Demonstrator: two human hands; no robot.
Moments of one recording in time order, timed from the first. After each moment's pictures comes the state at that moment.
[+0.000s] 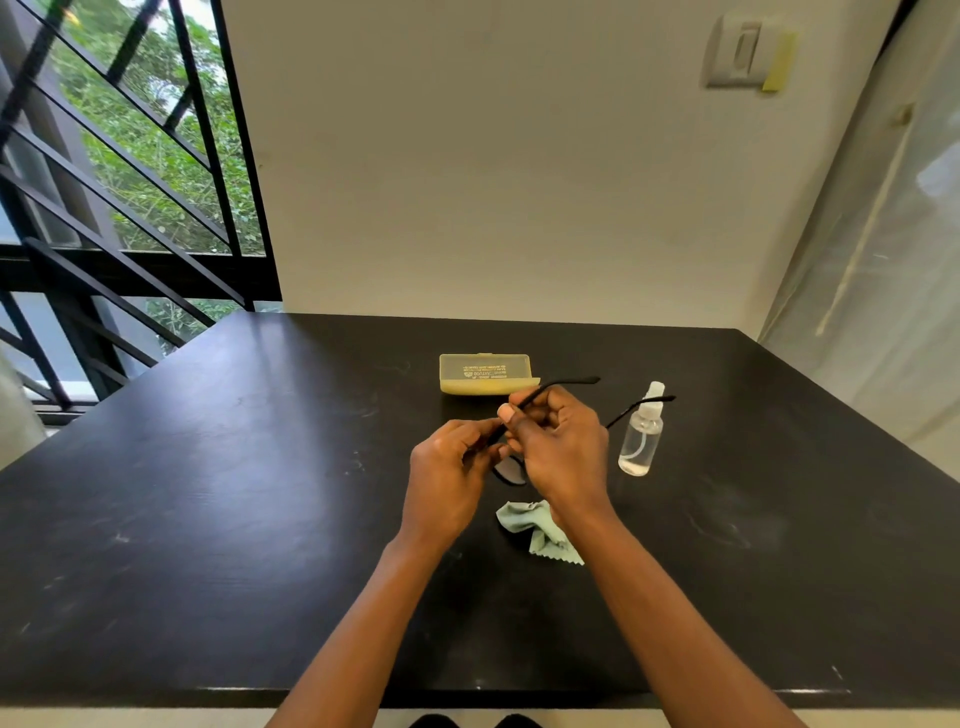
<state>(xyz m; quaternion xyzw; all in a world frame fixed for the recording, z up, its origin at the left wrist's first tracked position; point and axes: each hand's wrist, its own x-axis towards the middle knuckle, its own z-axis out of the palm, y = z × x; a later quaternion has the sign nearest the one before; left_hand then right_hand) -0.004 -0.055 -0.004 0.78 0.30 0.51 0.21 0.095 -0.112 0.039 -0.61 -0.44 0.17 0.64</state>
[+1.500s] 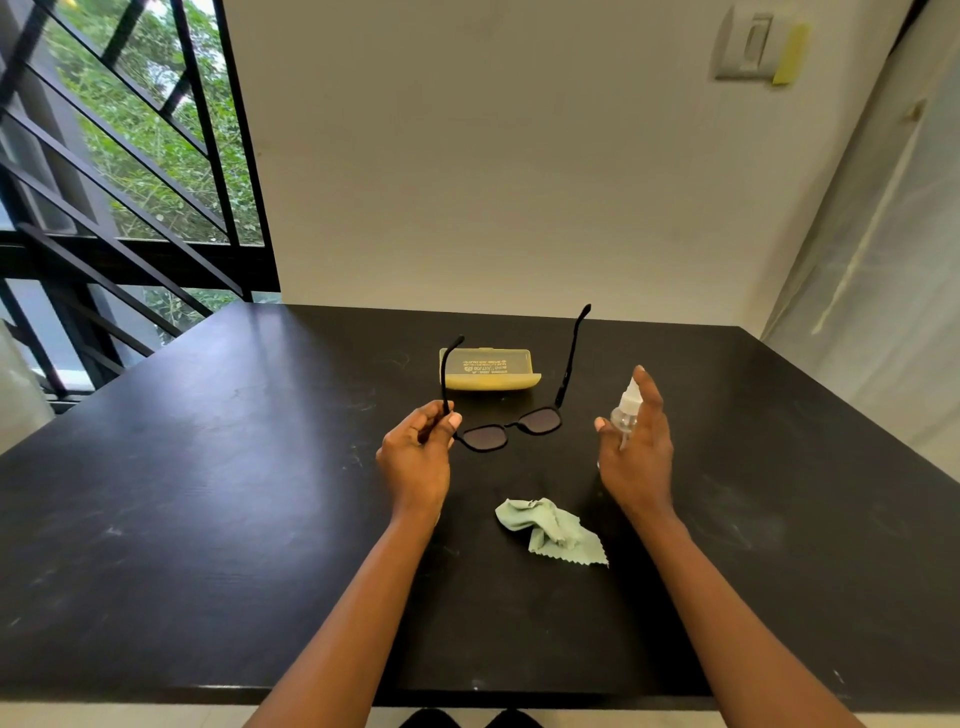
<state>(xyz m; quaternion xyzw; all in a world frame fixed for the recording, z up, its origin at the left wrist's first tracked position) 0.006 -0.024 -0.019 0.51 0.42 0.60 0.45 0.192 -0.099 -0.019 -0.71 -0.45 -0.04 0.54</state>
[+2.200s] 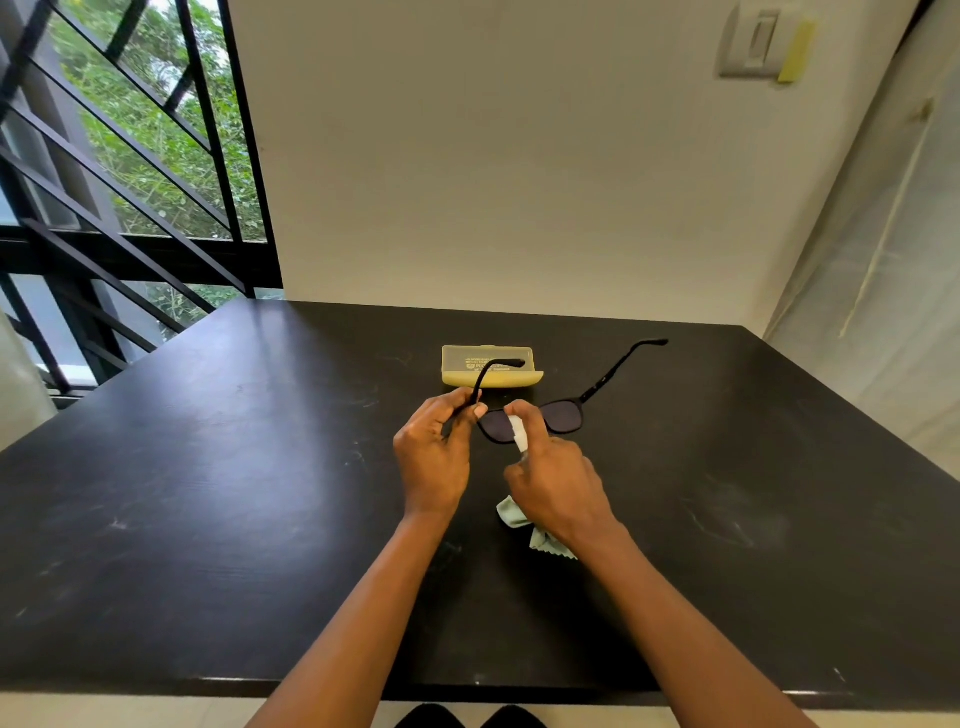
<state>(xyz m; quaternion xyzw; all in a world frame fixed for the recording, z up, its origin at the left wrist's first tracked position) 0.010 -0.033 -0.013 0.64 0.34 0.64 0.28 0.121 -0.097 -0.007 -0.75 -0.60 0.06 0.28</state>
